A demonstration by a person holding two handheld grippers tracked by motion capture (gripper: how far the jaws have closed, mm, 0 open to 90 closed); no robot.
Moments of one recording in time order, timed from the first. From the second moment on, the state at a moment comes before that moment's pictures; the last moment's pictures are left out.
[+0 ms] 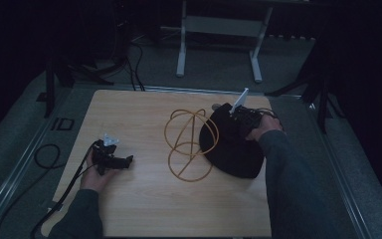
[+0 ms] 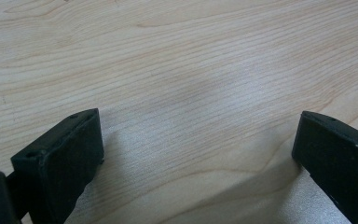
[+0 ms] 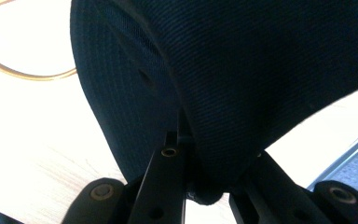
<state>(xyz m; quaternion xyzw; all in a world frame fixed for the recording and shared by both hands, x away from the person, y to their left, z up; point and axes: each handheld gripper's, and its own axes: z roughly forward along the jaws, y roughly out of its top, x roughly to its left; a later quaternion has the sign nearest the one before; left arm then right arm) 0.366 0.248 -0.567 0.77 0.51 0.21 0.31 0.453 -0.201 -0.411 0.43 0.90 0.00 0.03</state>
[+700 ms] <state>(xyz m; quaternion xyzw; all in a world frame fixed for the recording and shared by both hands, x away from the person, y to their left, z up) 0.366 0.248 -0.567 0.77 0.51 0.21 0.31 0.444 -0.204 -0.384 0.40 0.92 0.00 0.04</state>
